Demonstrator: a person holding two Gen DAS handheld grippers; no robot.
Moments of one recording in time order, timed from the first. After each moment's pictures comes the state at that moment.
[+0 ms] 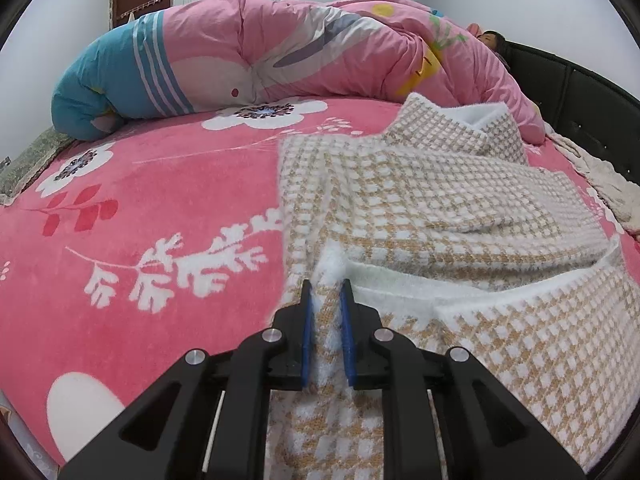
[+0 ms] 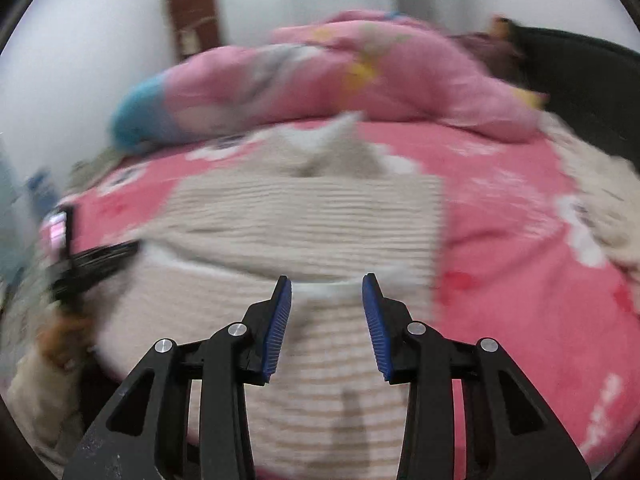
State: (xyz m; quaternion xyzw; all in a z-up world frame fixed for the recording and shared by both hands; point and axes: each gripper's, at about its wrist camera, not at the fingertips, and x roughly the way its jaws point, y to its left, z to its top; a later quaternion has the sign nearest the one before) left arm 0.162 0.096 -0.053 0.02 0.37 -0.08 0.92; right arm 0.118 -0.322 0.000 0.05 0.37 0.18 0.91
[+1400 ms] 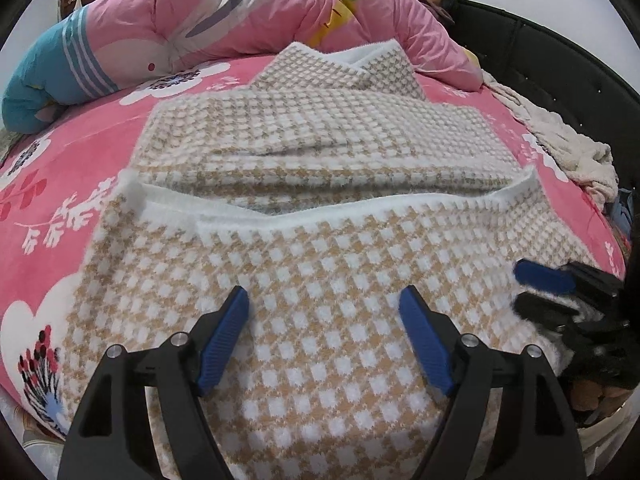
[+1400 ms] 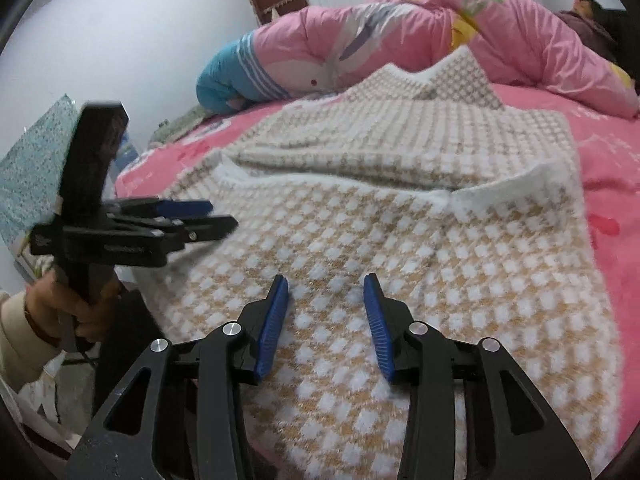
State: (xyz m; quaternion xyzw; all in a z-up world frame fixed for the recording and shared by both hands) left arm 0.099 -0.012 -0.050 0.03 0.44 -0.16 0.88; right arm 0.092 -0.321 -0.069 0.05 0.35 0.29 0.89
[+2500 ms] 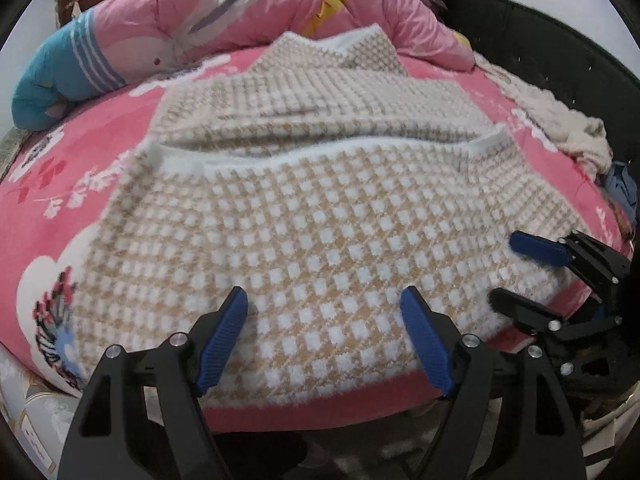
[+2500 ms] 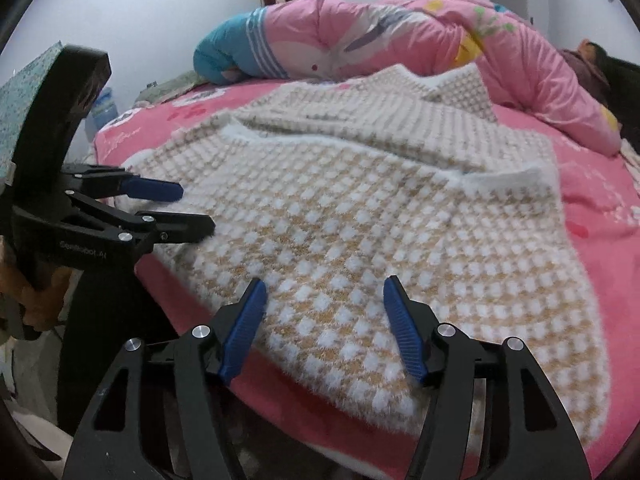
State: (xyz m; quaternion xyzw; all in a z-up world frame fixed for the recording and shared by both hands) left arm 0.038 -0.011 -0.041 0.05 0.45 -0.16 0.88; right arm 0.045 -0.289 -0.066 -0.05 0.35 0.23 0.91
